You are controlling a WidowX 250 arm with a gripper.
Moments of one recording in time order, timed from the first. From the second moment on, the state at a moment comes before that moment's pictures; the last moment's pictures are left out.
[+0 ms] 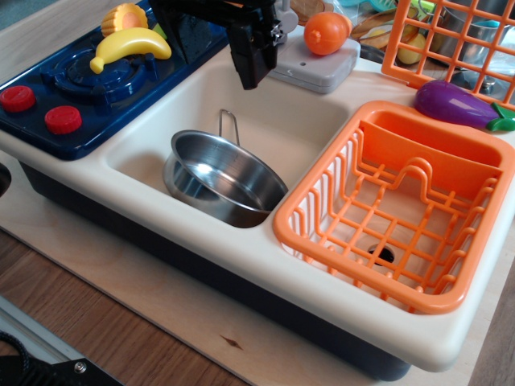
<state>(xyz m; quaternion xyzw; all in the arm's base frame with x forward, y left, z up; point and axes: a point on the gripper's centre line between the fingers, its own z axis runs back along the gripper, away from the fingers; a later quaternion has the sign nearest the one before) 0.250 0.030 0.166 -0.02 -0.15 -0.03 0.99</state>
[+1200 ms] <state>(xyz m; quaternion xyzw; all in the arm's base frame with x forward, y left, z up) 0.221 0.047 0.134 0.01 -0.09 0.19 0.98</state>
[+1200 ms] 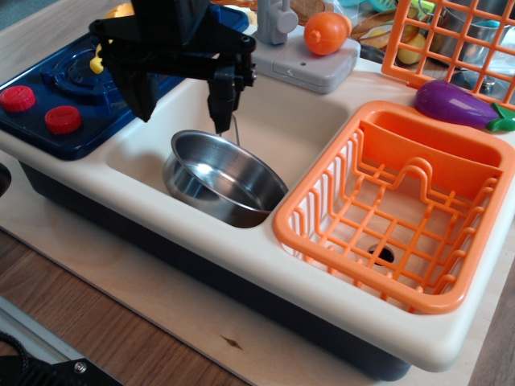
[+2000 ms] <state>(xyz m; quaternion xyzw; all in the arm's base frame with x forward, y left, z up) 0.209 0.048 0.100 -0.03 -0.11 0.22 0.97</state>
